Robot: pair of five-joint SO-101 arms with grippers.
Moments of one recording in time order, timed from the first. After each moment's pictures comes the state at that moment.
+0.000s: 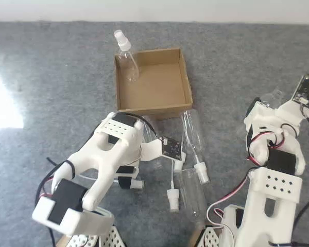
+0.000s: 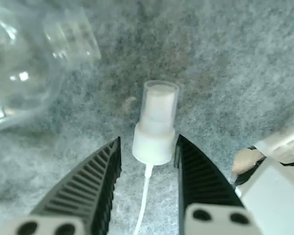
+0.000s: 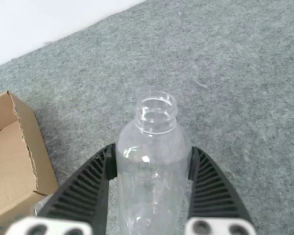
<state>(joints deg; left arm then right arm) 15.8 -2.0 41.5 81.6 -62.6 12.3 -51.0 49.8 45.3 -14.1</state>
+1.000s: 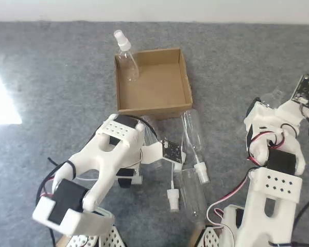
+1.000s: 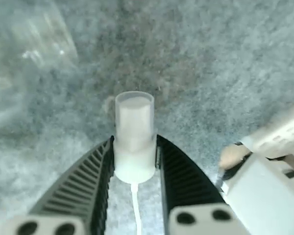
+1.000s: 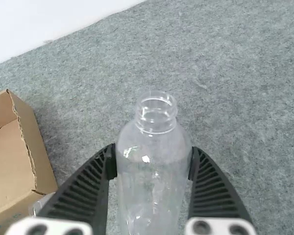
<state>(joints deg) 16.8 -2.0 42.1 83.8 -61.1 12.3 -51.0 49.8 45.3 -13.5</state>
